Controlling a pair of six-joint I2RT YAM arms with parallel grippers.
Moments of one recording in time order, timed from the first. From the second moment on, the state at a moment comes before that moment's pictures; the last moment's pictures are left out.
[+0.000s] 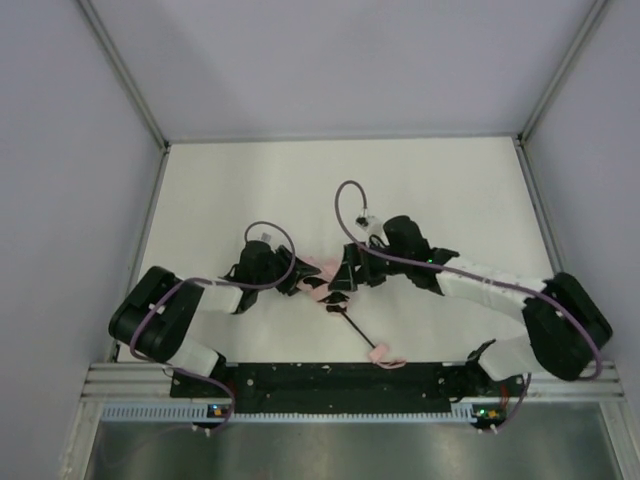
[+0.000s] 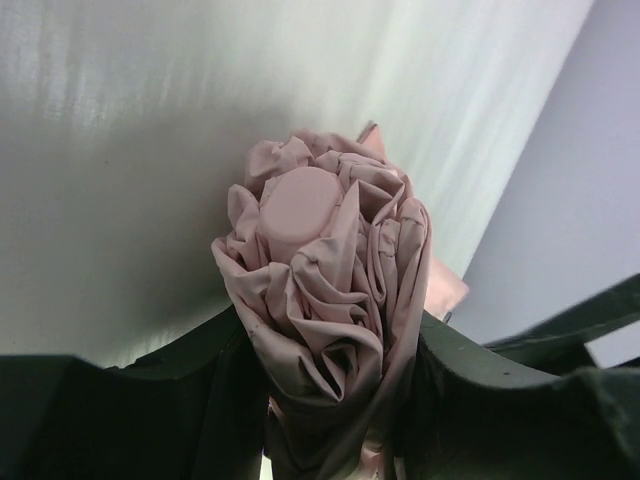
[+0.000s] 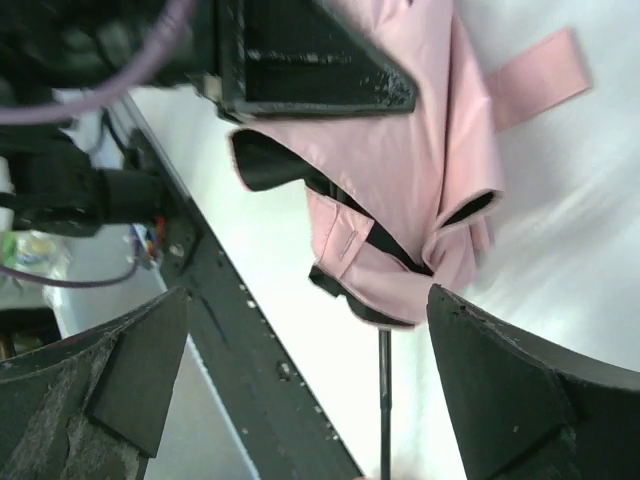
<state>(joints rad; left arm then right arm) -0.45 1.51 0.40 0.48 0.33 -1.26 0.72 1.45 0.73 0.07 -0.53 0.56</state>
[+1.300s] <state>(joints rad) -0.44 1.27 0.56 1.02 0.43 -1.60 0.67 1.26 0.27 0.74 -0.43 1.97</state>
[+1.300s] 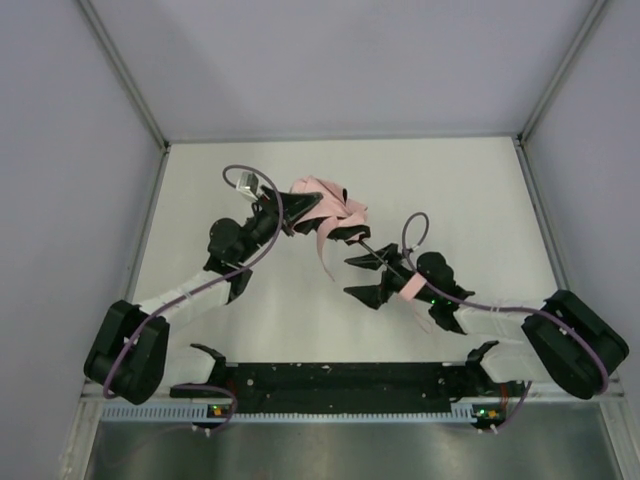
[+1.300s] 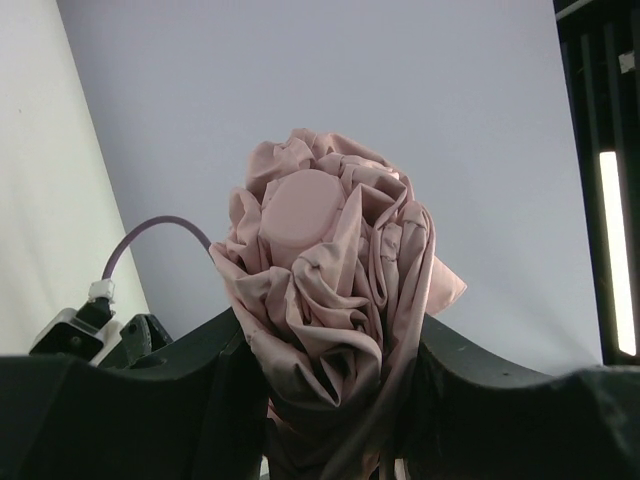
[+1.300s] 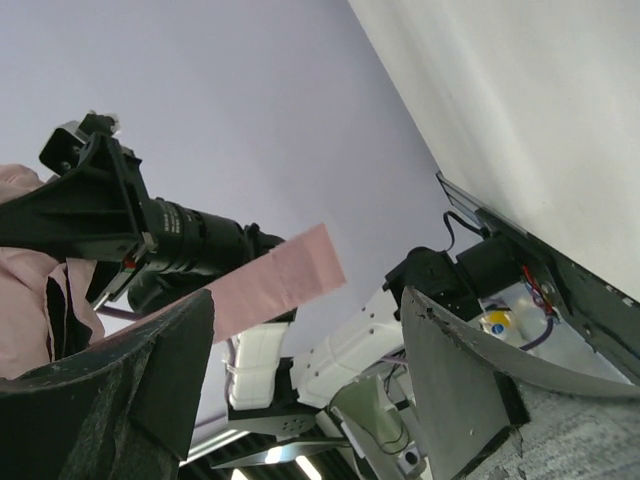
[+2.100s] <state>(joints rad) -0.44 1.27 0.56 0.98 0.35 -1.68 0.78 1.43 0.44 0.82 -0.28 1.99</state>
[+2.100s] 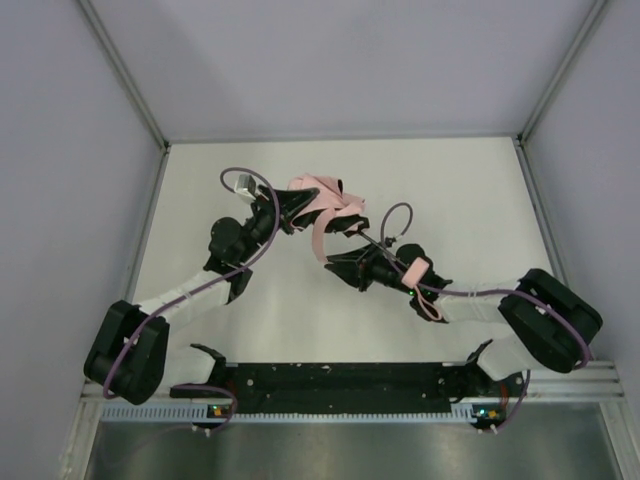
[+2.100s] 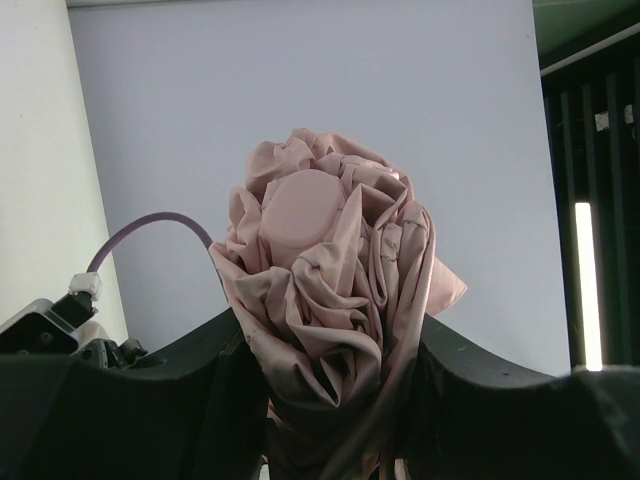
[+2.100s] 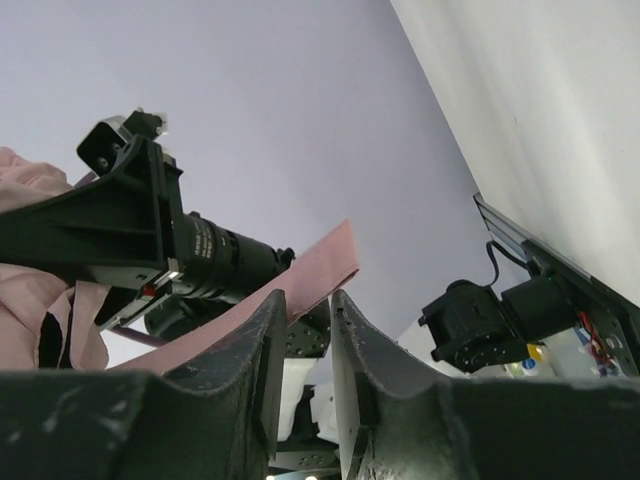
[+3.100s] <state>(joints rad) -0.45 1.22 0.52 1.03 0.35 -1.75 0.78 1.54 0.51 0.99 -0.27 2.00</state>
